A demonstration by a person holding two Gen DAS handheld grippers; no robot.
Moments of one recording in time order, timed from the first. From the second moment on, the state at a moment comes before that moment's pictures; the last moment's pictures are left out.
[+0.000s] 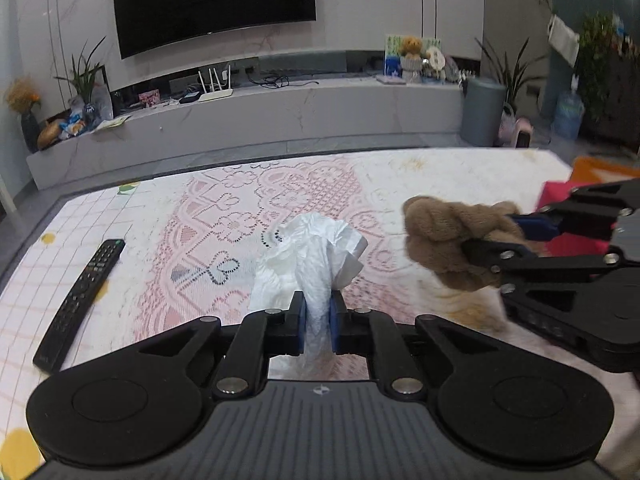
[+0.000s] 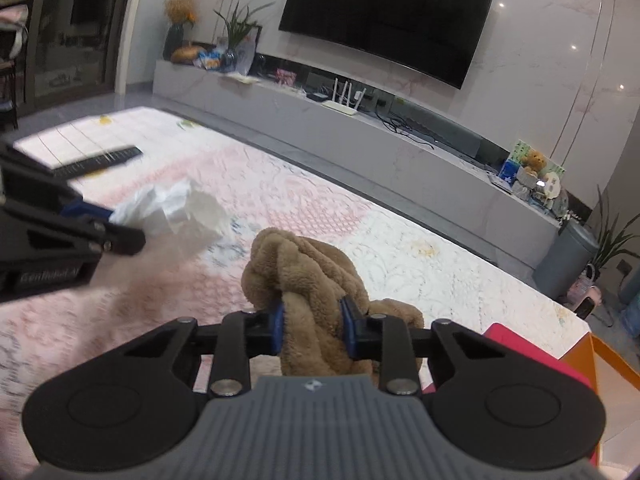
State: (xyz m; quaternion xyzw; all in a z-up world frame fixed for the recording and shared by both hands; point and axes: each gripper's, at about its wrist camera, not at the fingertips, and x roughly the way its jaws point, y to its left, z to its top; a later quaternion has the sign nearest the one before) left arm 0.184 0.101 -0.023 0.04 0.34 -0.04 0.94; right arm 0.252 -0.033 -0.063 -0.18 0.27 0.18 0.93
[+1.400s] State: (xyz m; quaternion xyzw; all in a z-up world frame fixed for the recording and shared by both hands) left arm 0.075 -0.062 0.090 0.07 0.29 -0.21 0.93; right arm 0.059 -0.232 0.050 -0.01 0.26 0.15 0.95
